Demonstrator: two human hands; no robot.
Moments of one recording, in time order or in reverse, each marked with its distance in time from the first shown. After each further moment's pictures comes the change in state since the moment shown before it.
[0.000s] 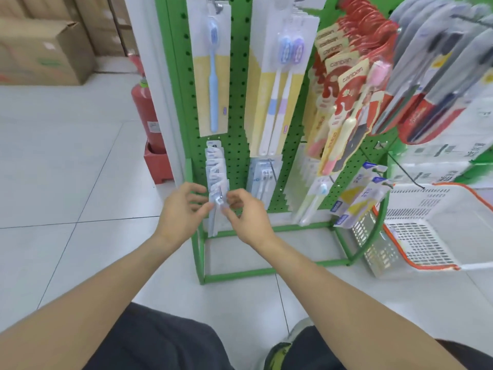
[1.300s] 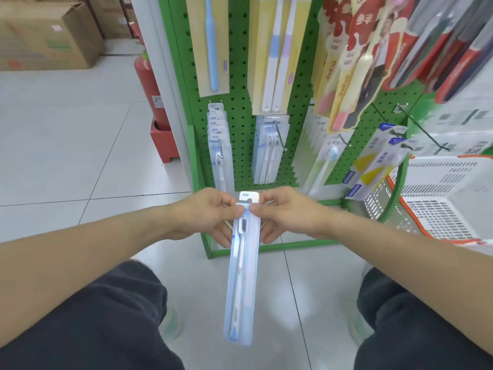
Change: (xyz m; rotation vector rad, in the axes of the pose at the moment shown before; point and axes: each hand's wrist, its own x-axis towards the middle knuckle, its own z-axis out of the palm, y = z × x) left_hand -0.052 0.023 0.012 -0.060 -0.752 -0.301; right_hand -0.065 -0.019 -0.084 0.240 -0.614 0.374
